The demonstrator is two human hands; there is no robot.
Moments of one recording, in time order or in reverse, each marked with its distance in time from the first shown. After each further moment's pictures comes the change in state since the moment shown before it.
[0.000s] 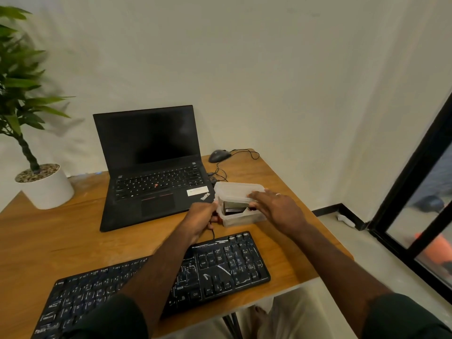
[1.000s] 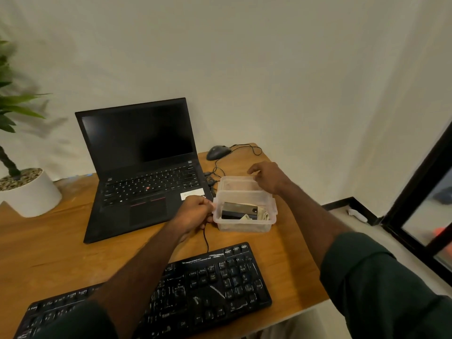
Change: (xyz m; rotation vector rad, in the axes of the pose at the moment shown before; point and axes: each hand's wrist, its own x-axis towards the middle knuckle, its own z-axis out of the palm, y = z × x) left_hand 0.028 0.024 -0.003 0.297 0.015 0.089; right_hand 0.127 0.082 0.050 0.327 -0.211 0.361
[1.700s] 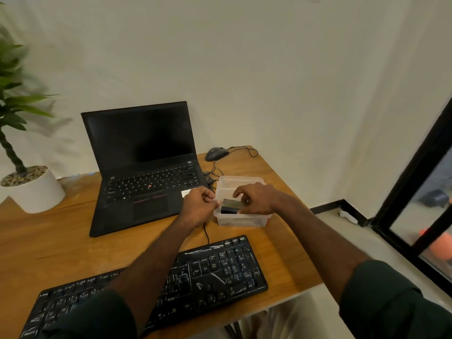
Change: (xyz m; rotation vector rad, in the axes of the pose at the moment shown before) left_hand -0.015 0.006 0.008 0.159 0.181 0.248; right_hand -0.075 -0.054 0.000 -0.335 -0.354 -0.141
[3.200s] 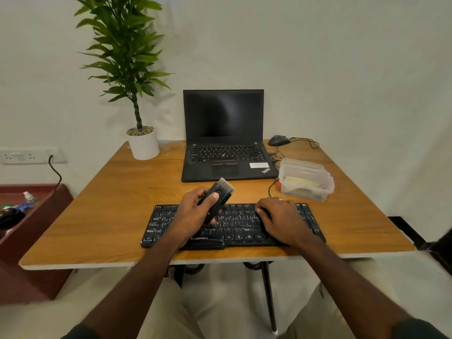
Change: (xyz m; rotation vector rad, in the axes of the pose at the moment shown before) left_hand -0.202 -0.077 -0.141 -0.438 0.097 0.026; right_hand -0.099 -0.153 0.101 0.082 0.431 -0.264
